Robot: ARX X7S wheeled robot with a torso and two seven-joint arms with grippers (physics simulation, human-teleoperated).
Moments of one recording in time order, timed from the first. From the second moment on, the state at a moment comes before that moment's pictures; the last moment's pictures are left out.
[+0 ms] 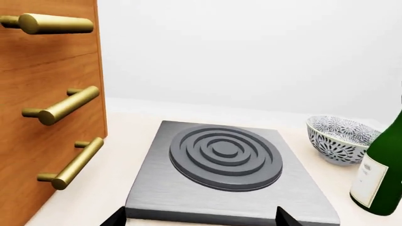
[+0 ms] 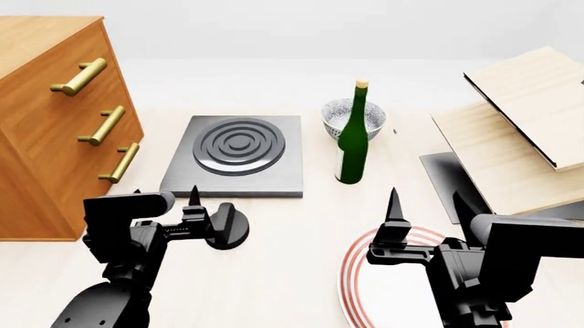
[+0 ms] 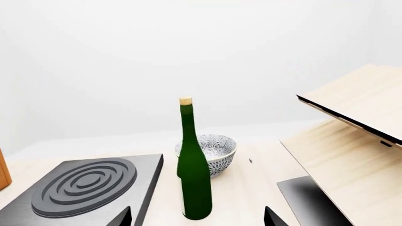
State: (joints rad) left arm -0.25 -0.20 -0.05 0.37 -0.33 -0.63 -0.11; right arm 0.12 0.15 0.10 -0.90 0.39 0.93 0.22
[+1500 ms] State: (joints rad) left arm -0.19 -0.13 0.18 0.17 -0.23 -0.40 -0.07; right arm 0.09 0.20 0.09 -0.89 0.46 0.87 0.27
